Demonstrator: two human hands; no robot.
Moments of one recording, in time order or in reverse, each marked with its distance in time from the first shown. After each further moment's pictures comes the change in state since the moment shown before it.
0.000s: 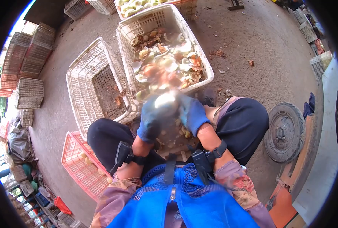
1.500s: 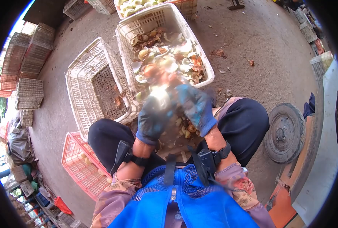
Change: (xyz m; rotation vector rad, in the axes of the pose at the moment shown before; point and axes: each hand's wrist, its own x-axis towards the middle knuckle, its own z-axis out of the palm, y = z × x) left_hand 0.002 -0.031 -0.010 0.575 -0.008 0.337; right_hand 0.008 -0.005 -0.021 0.819 0.006 0.308
